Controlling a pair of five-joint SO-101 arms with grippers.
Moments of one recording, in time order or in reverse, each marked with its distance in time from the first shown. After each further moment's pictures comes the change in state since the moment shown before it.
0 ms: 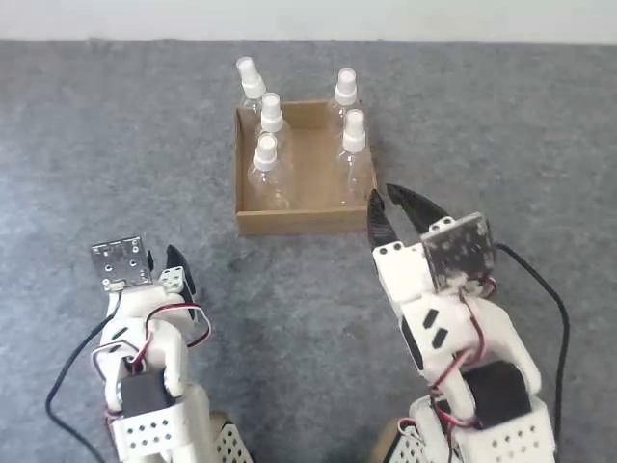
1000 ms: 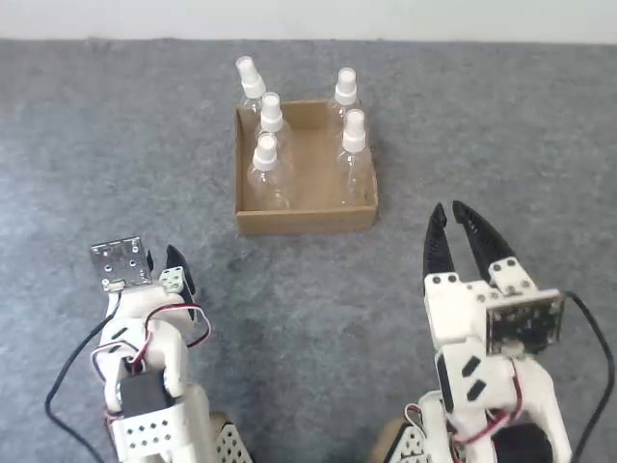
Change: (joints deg) left arm 0.0 0.0 0.0 0.0 0.0; right arm 11.9 -18.3 0.0 12.0 0.0
